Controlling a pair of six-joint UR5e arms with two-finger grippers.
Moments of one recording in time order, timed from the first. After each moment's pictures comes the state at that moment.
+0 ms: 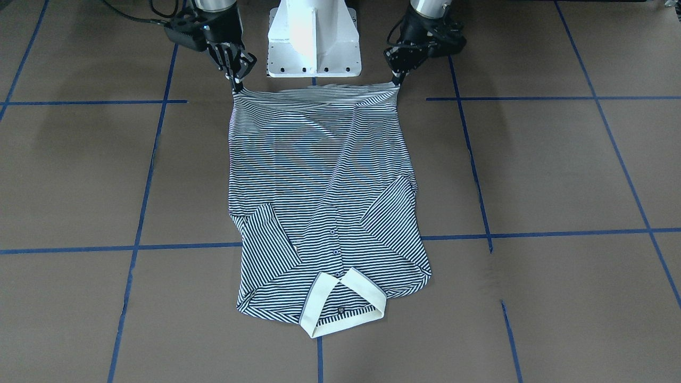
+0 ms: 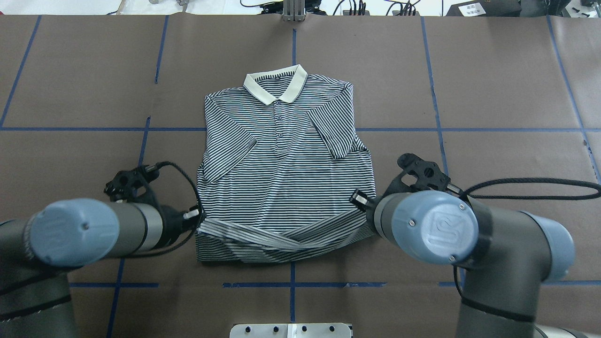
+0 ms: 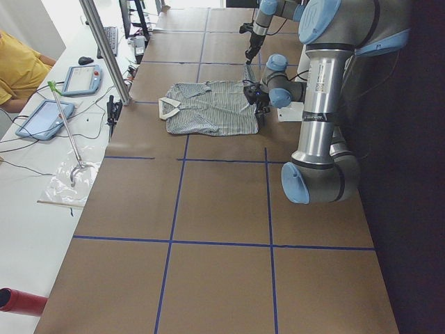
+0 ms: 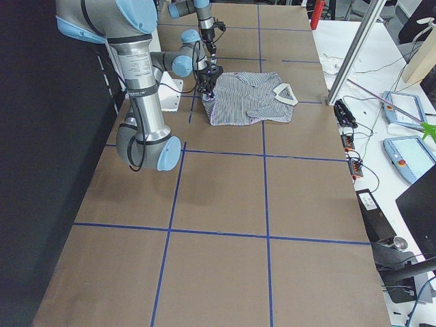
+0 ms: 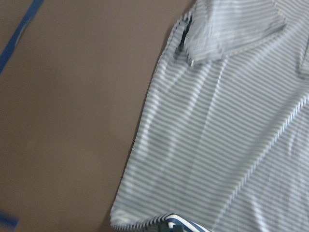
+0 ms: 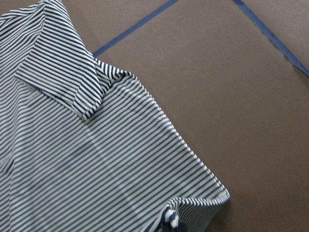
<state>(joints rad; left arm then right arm) -0.40 -1.84 -2.08 -1.74 -1.62 -1.79 0.36 -1.14 2.12 -1.78 1.51 1.91</state>
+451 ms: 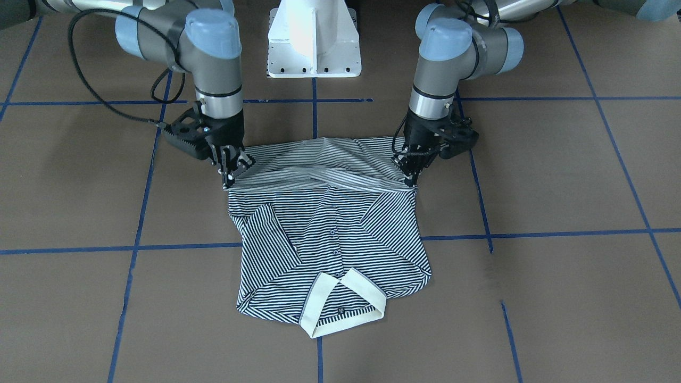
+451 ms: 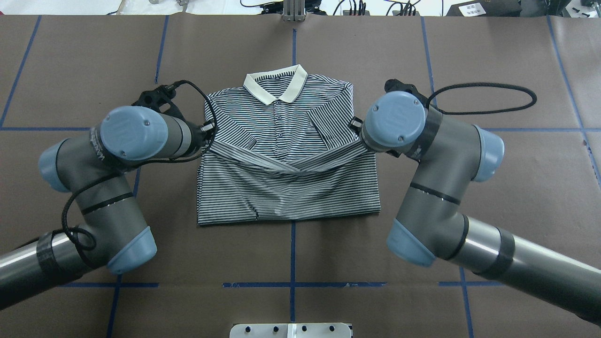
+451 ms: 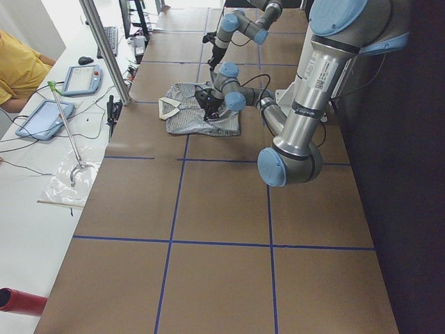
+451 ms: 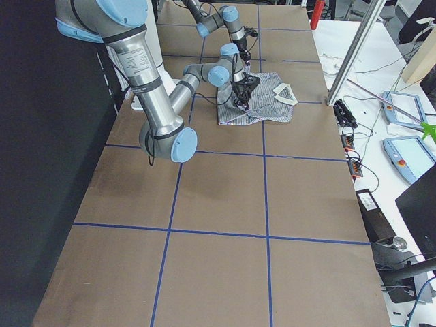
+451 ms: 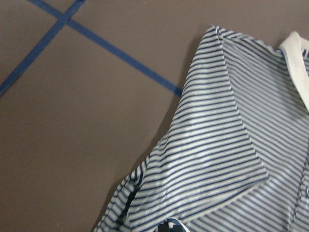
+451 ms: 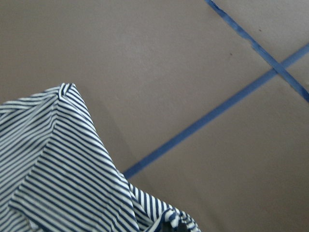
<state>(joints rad) -0.62 -2.04 -1.73 -1.86 -1.61 -1.71 0.61 -0.98 1.70 -1.57 1.61 1.74</state>
